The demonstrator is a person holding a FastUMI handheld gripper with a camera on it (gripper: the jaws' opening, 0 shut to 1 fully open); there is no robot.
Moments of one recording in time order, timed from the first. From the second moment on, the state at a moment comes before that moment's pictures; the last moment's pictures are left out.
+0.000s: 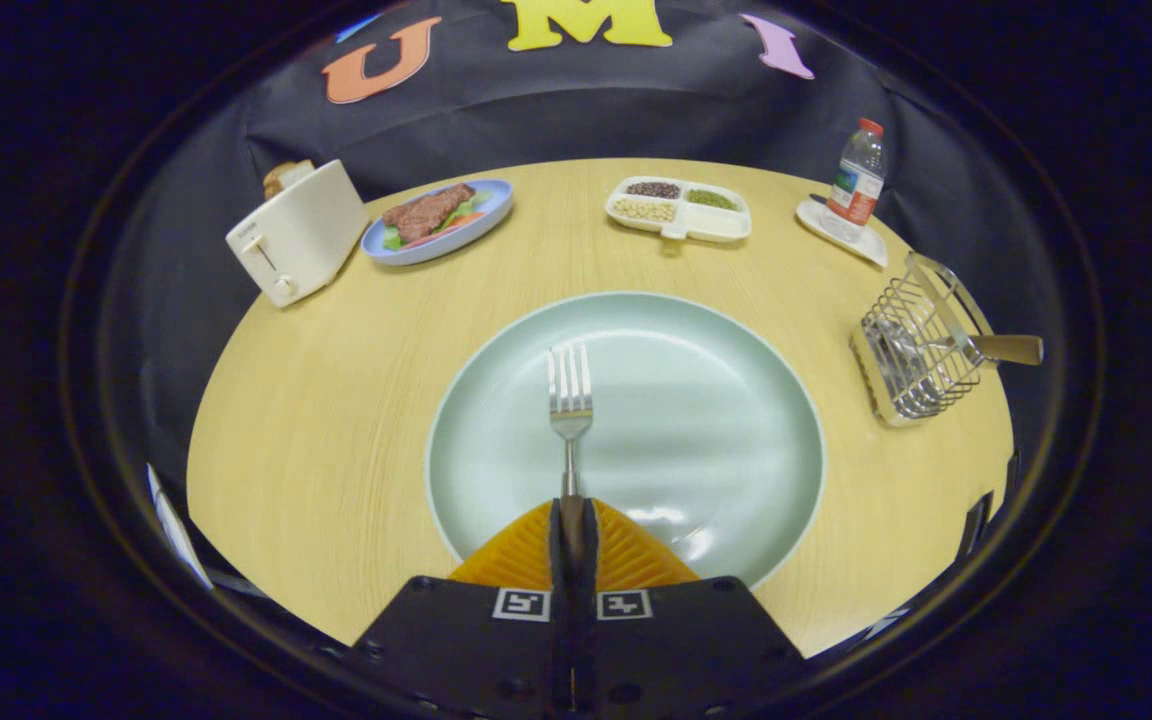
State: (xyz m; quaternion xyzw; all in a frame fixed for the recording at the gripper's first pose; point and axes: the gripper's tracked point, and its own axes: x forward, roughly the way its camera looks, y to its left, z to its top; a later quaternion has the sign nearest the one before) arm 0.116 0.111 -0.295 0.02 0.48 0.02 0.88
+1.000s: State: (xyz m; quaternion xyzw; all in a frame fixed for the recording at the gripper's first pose) arm 0.094 0.034 -0.114 0.04 0.30 0.04 0.95
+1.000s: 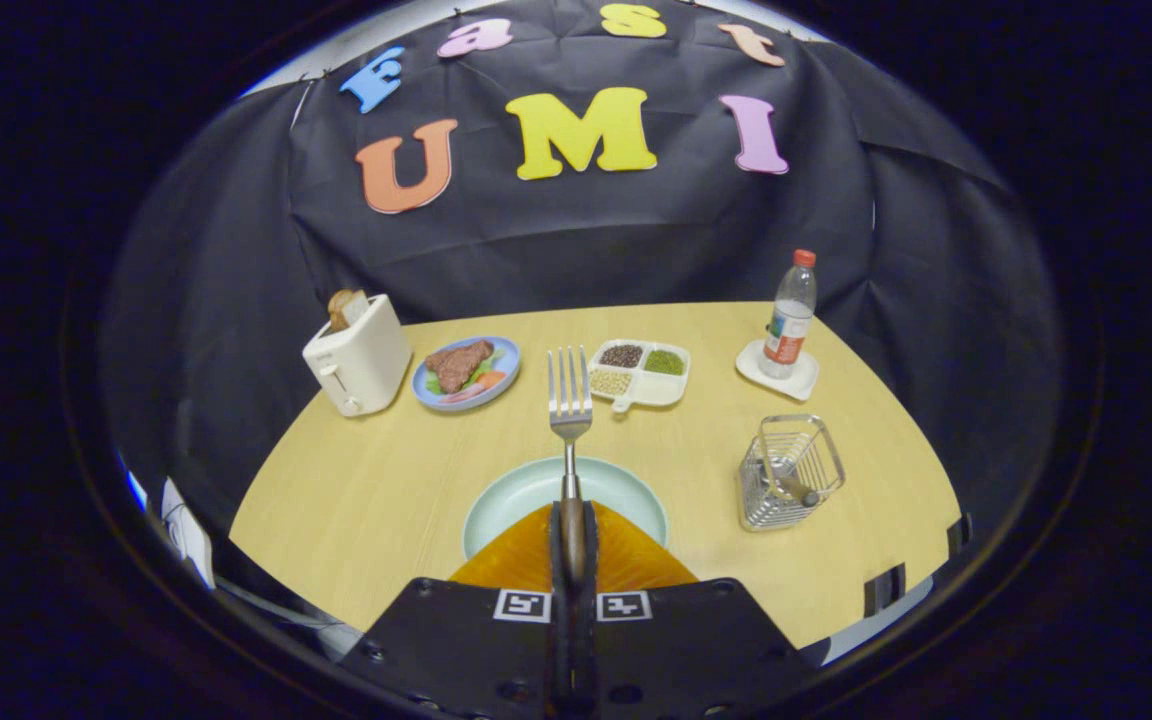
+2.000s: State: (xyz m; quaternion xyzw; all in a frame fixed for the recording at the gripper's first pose) arm 0.109 -0.143 -0.150 0.08 0.36 -0.02 0.93
